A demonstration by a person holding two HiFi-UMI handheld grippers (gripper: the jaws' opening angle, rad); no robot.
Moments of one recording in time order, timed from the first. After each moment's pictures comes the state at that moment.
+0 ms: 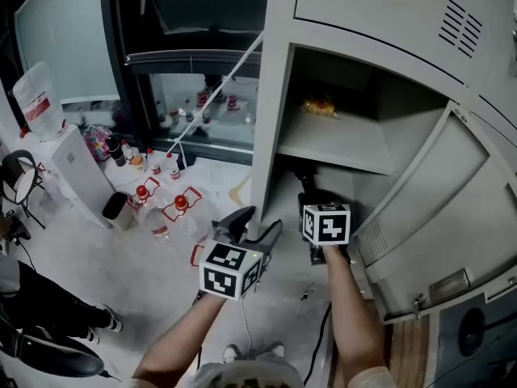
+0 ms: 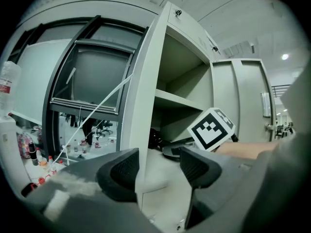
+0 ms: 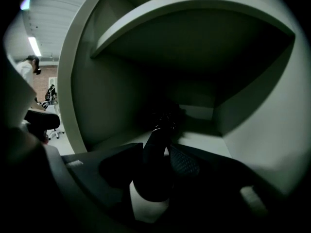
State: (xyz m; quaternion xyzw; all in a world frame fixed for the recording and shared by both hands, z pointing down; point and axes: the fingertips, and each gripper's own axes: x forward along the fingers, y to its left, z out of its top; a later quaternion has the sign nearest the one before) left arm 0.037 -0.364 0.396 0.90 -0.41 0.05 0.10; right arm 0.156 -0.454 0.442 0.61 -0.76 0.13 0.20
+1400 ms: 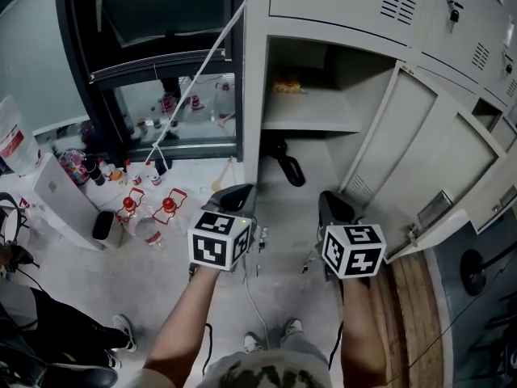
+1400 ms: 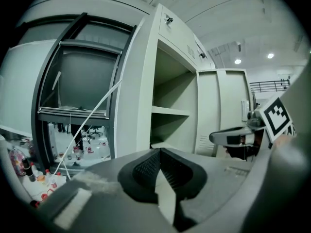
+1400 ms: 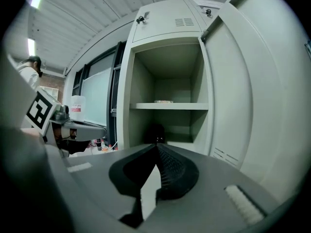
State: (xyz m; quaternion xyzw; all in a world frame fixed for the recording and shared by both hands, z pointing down) left arm 0.005 -0.334 0.353 0.93 -0.35 0.08 0.07; right arm 0.146 -0.273 0.342 0.69 -0.72 0.08 0.09
